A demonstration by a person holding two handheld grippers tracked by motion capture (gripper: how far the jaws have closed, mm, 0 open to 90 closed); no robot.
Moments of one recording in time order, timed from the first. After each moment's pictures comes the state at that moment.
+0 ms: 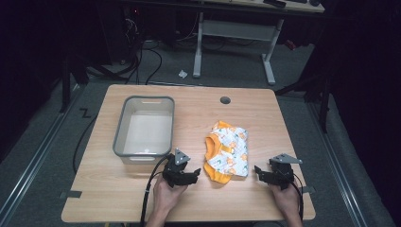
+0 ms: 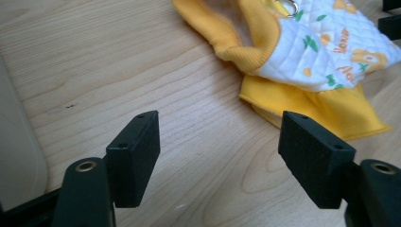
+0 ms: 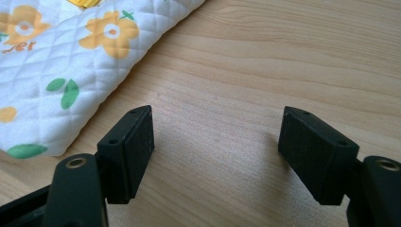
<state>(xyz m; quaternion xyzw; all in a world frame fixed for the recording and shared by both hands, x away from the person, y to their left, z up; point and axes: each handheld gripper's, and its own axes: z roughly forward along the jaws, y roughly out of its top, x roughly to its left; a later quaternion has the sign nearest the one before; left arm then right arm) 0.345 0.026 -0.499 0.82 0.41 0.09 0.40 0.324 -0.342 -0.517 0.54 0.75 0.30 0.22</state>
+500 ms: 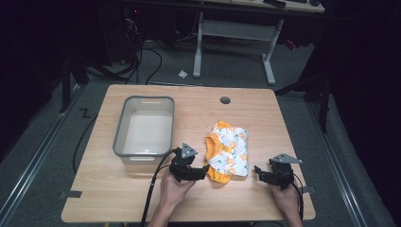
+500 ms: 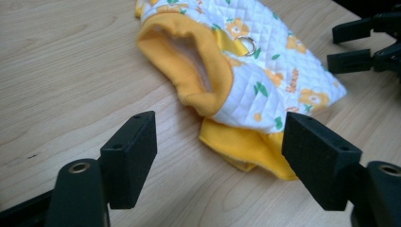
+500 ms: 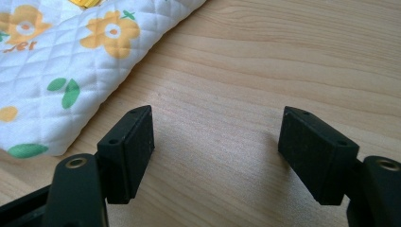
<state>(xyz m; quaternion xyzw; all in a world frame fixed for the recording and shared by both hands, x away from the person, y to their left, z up) 0.353 0.006 -0.474 0.81 0.39 0.06 0.43 0.324 -0.342 -0.517 0.54 0.76 0.30 0.22</state>
